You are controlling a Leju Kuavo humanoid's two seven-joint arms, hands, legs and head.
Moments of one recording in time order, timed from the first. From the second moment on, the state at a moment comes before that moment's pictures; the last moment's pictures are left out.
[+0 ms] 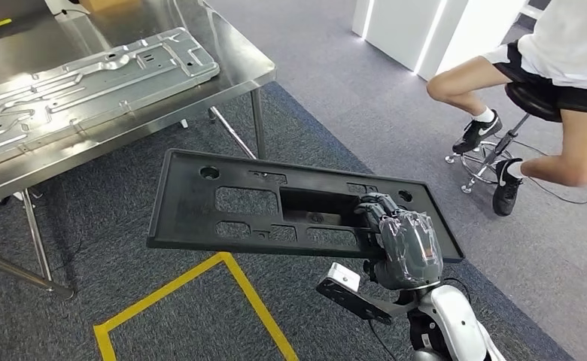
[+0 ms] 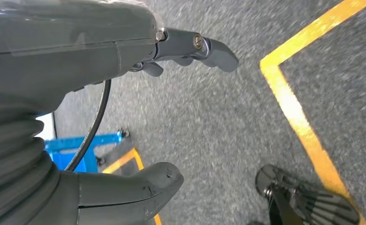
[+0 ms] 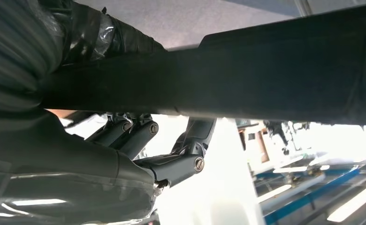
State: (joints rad) left arm -0.02 -0.26 1.20 -0.34 -1.18 -0.04 -0.08; right arm -0.07 -0.31 0.51 -1.78 1.17 -0.12 0.09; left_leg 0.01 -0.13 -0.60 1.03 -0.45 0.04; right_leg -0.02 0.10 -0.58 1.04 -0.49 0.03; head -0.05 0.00
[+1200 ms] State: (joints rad) left arm -0.02 -0.26 1.20 -0.34 -1.21 -0.04 -0.07; right arm -0.13 -0.32 0.52 -1.78 1.15 -0.09 0.08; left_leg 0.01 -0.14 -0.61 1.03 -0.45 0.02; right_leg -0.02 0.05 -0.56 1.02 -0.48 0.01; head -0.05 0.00
